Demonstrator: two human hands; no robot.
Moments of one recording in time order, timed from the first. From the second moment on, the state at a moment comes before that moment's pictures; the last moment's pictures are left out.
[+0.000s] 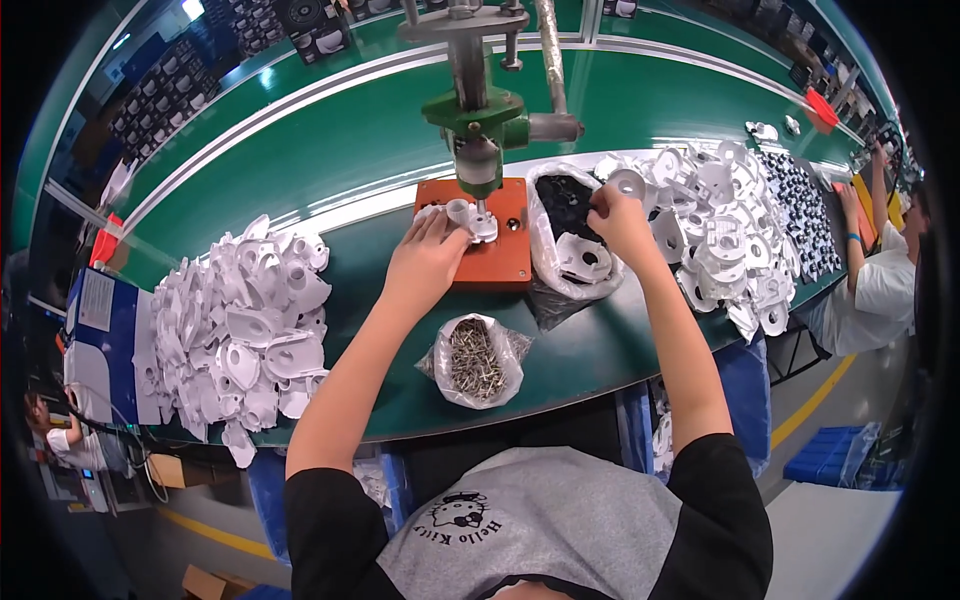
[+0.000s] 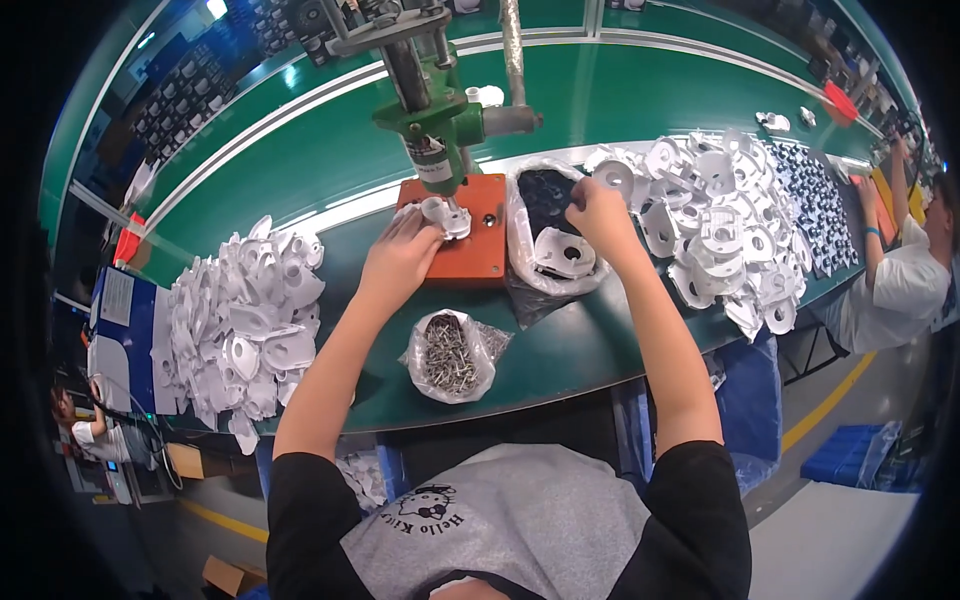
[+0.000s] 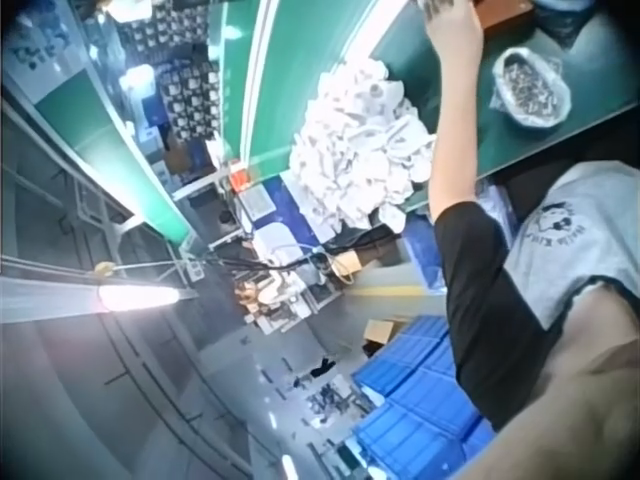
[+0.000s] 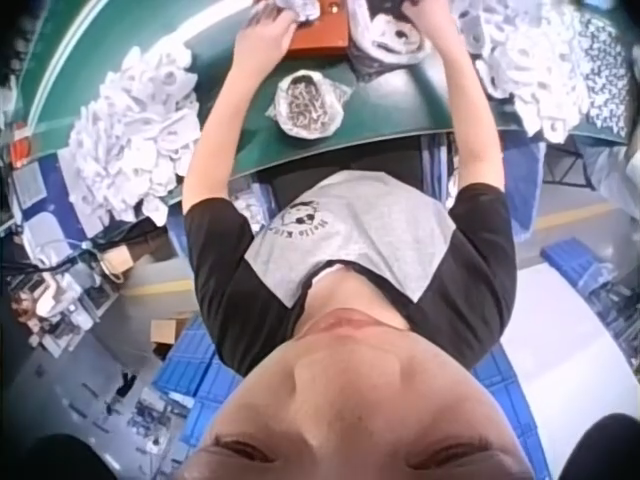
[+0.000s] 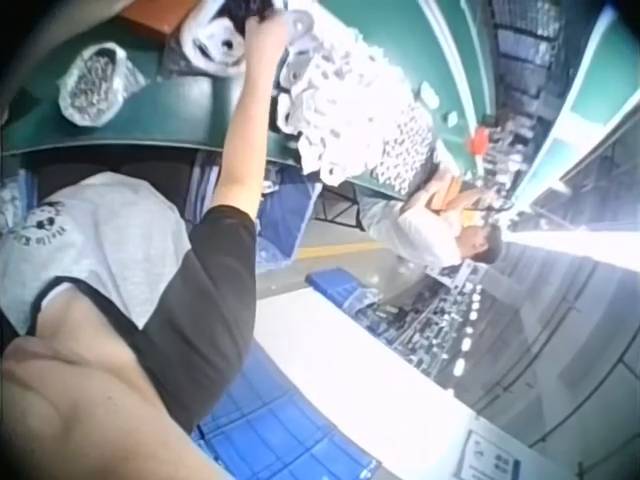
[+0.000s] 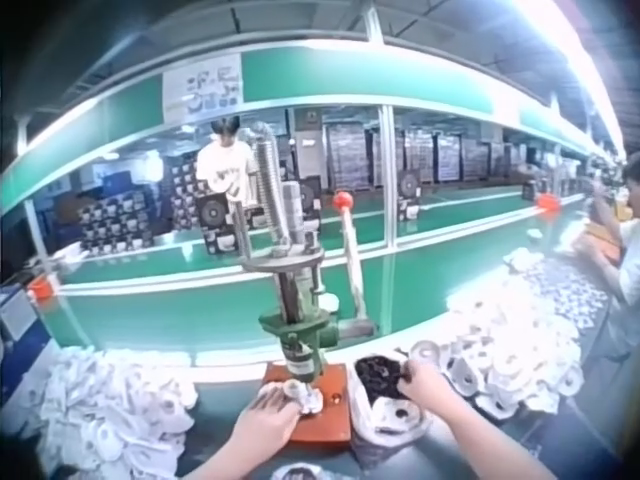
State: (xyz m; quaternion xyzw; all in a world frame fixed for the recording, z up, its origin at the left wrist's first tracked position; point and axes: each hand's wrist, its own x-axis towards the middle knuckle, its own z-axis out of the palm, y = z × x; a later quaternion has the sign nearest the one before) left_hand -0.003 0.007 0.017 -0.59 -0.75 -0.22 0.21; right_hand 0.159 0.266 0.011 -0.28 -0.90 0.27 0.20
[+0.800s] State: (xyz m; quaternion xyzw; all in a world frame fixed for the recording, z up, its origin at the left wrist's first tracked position) left_hand 0.002 0.005 -0.001 -0.54 -0.74 -0.34 0.22; right_hand 0.065 0.183 0.014 -0.19 -0.94 0.25 0.15
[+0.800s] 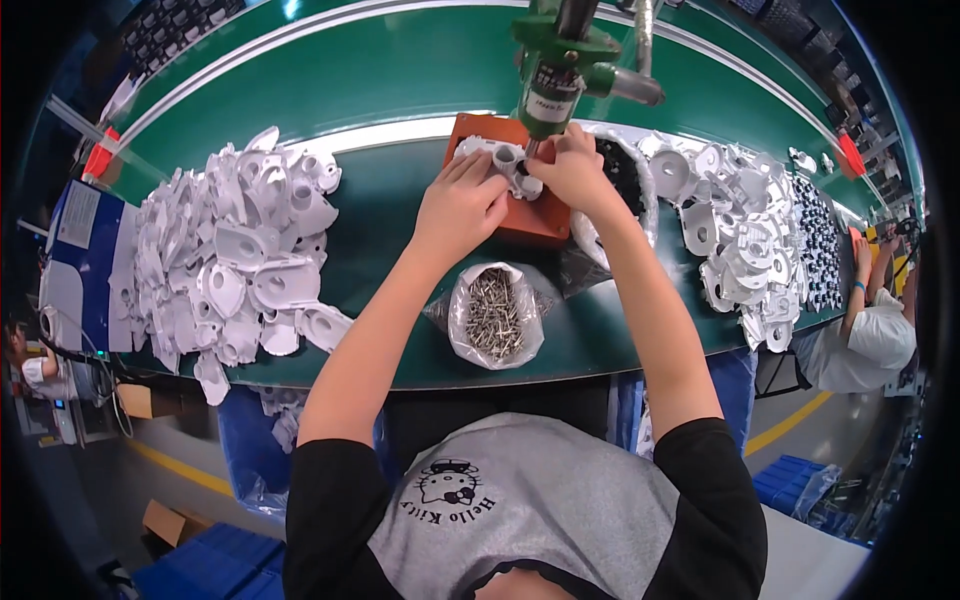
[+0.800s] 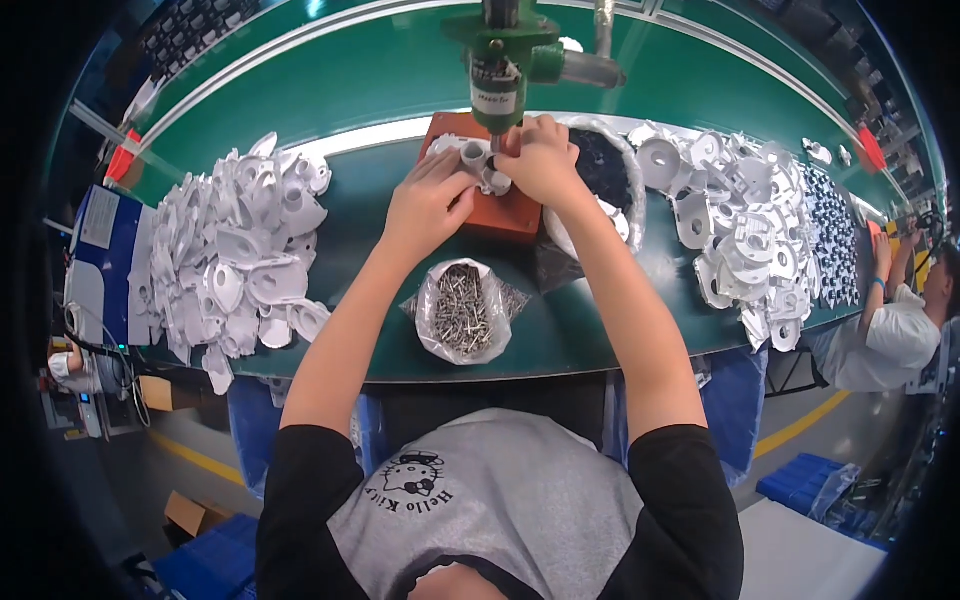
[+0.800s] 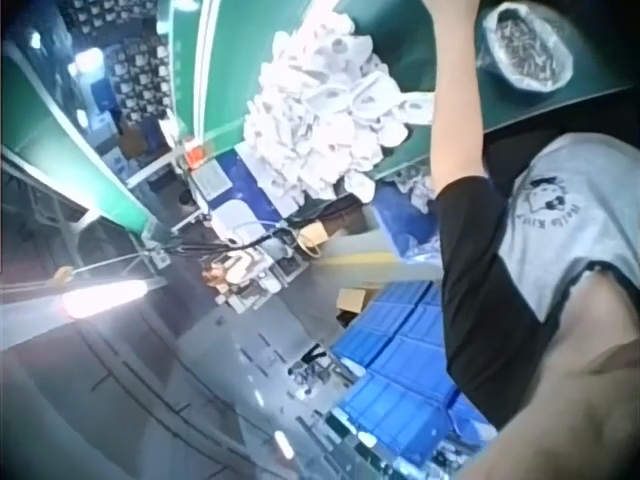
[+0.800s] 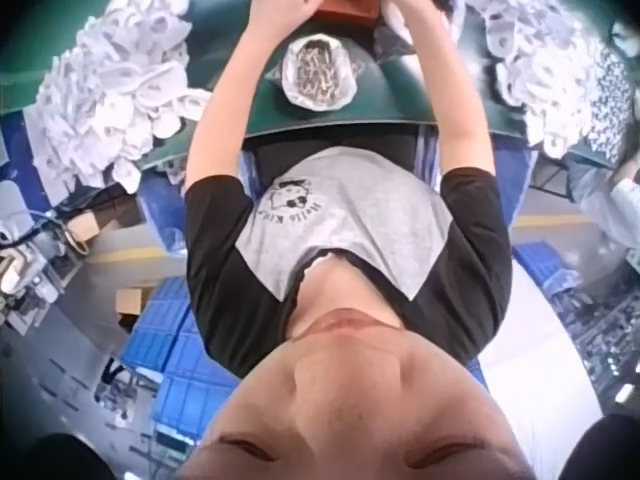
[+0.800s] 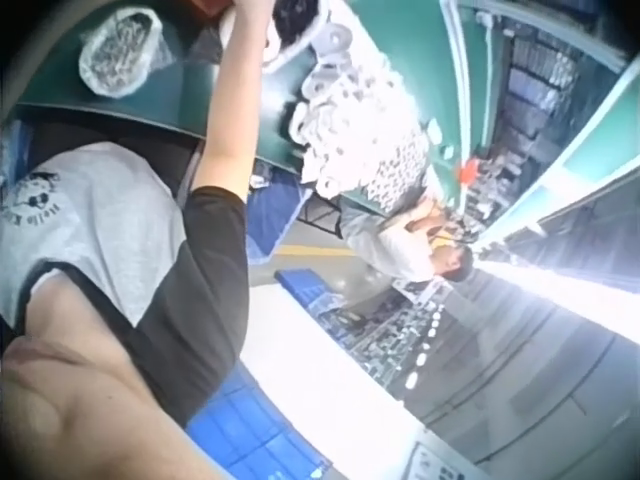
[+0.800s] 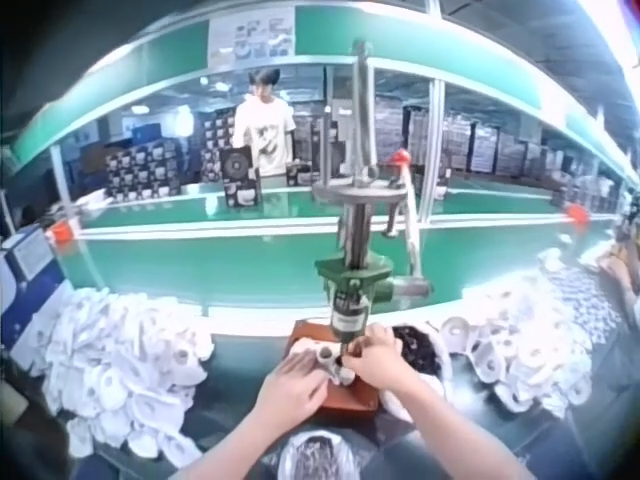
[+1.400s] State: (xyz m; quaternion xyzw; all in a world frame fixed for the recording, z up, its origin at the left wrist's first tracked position) left_hand 0.002 0.008 -0.013 -0.52 -0.73 -0.35 0.26; right_hand 0.199 0.086 0.025 0.20 -0.95 0.20 0.12
